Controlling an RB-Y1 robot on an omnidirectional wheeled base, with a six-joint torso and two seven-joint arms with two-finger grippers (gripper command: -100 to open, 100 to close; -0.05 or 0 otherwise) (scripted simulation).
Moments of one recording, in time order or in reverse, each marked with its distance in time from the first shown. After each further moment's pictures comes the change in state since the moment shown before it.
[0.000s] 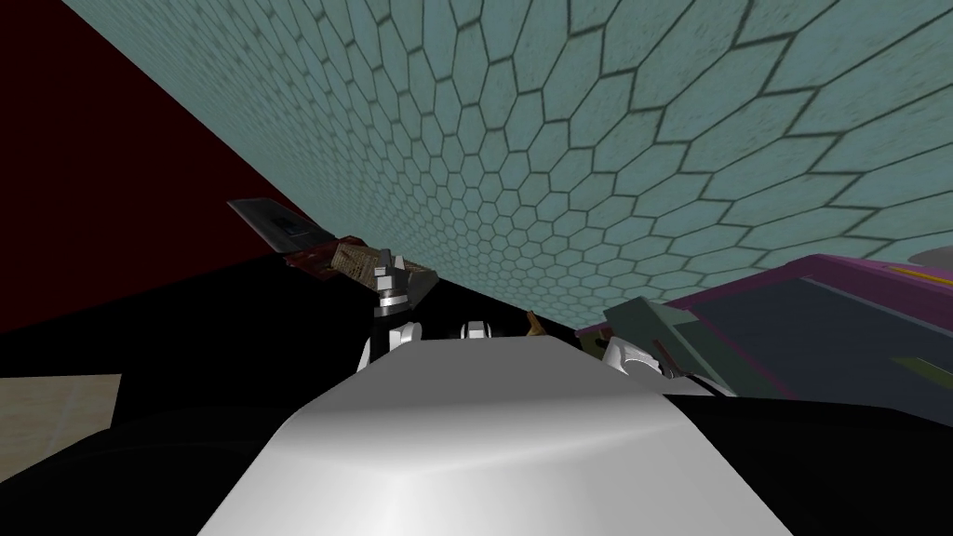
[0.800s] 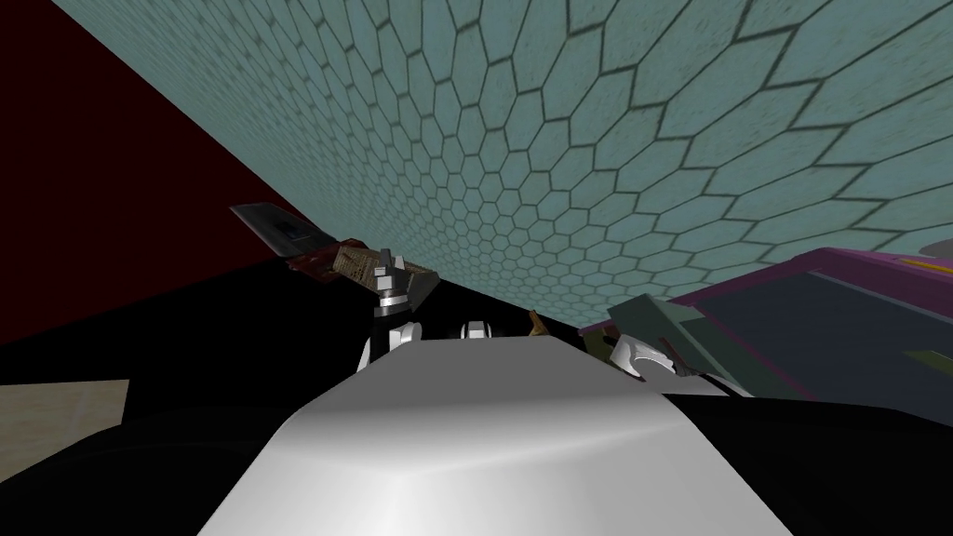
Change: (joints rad) left arm 0.000 0.000 0.000 0.000 0.000 0.000 0.000; right arm -0.009 -0.050 -0.023 0.009 -0.044 -0.065 0.069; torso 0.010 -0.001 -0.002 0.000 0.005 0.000
